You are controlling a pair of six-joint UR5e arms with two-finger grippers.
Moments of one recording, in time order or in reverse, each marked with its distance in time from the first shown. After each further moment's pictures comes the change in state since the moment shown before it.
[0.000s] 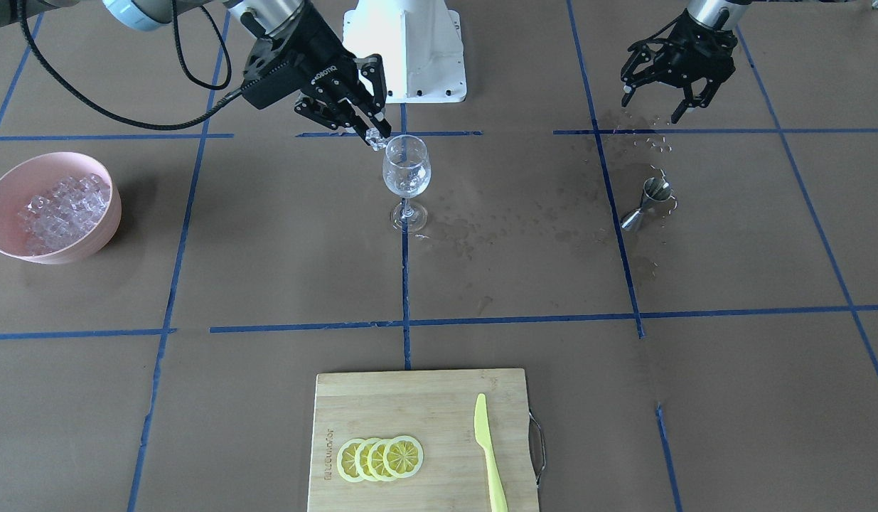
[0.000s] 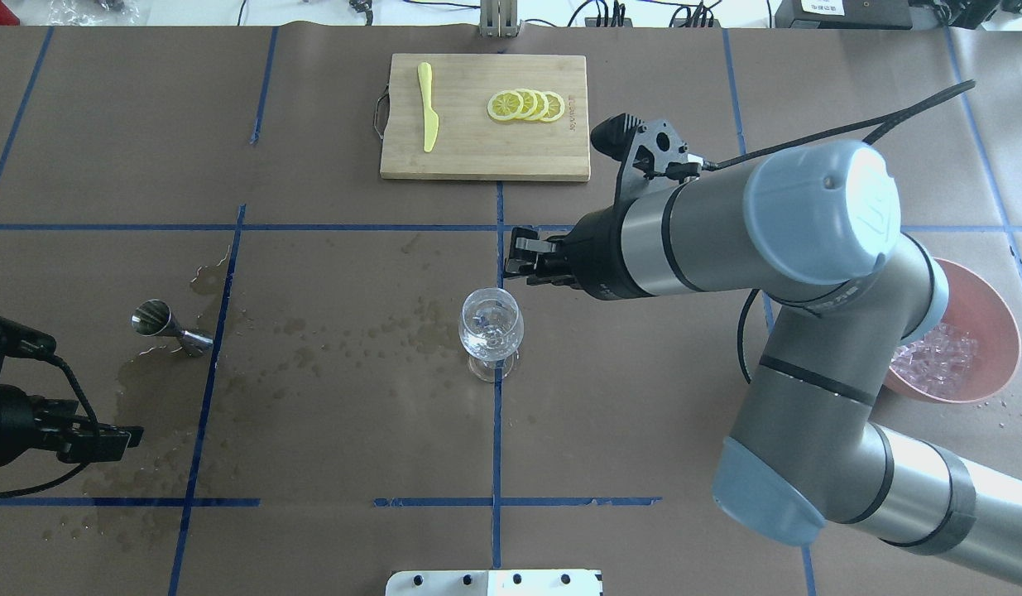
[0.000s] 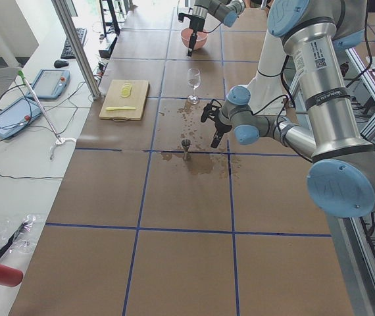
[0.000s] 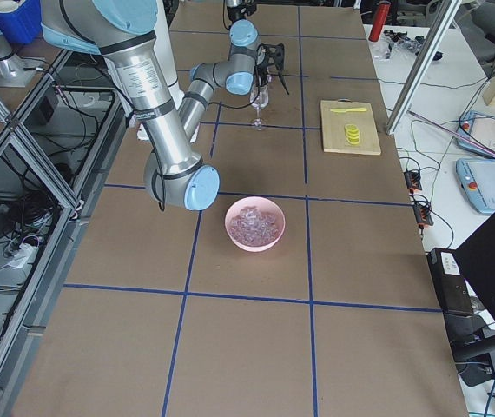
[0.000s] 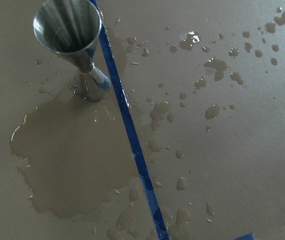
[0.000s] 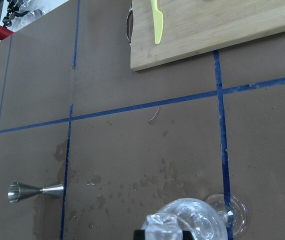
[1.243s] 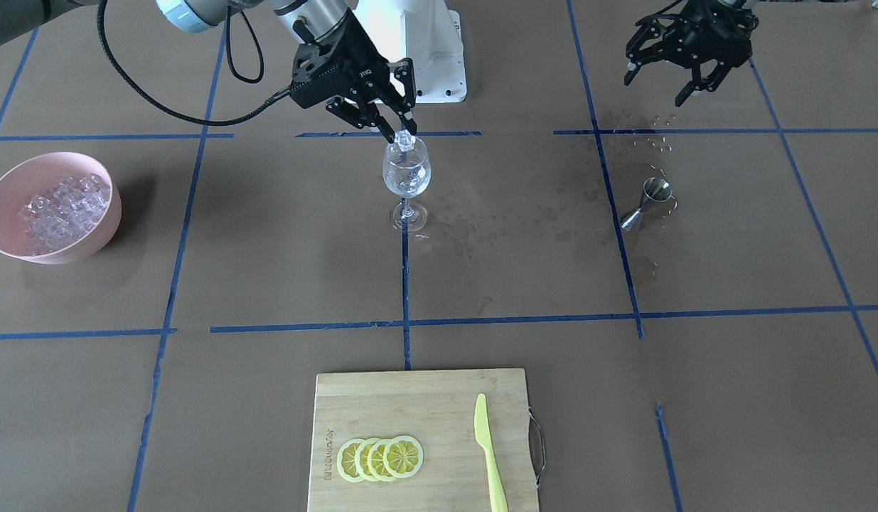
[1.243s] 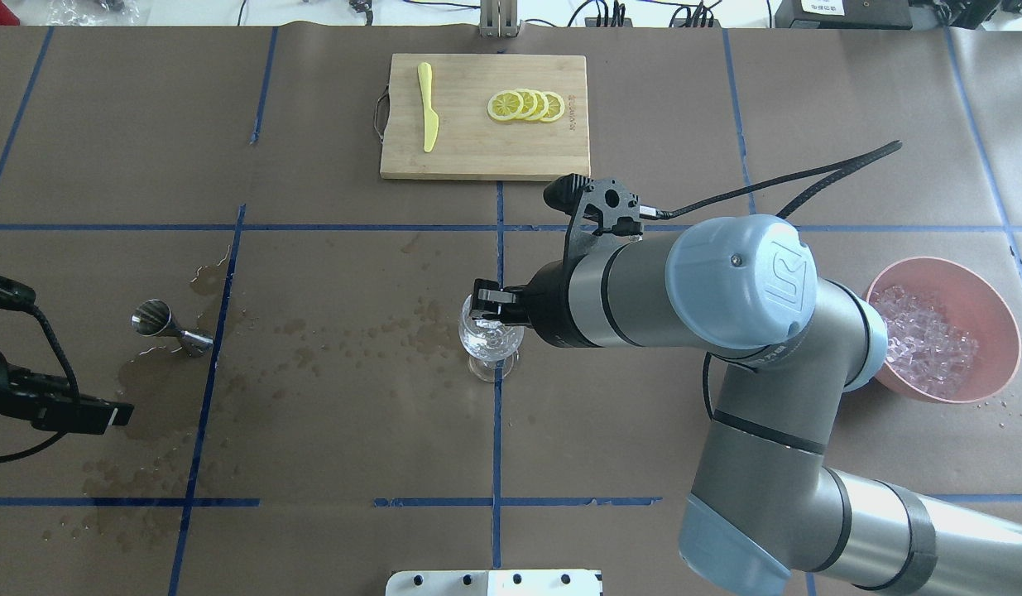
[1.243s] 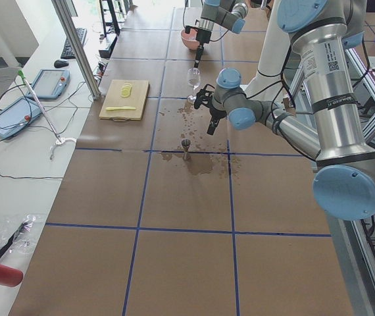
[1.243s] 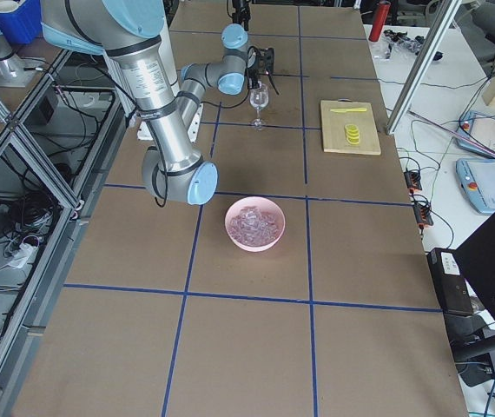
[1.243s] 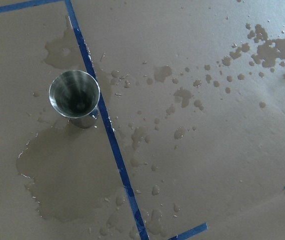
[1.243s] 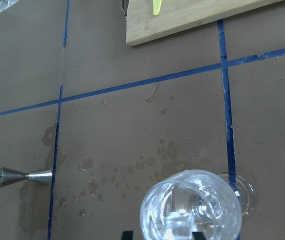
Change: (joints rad) left arm -0.190 -0.117 -0.088 0.242 -0.214 0.122; right arm -0.087 0.023 -0.025 -0.029 -0.079 0.011
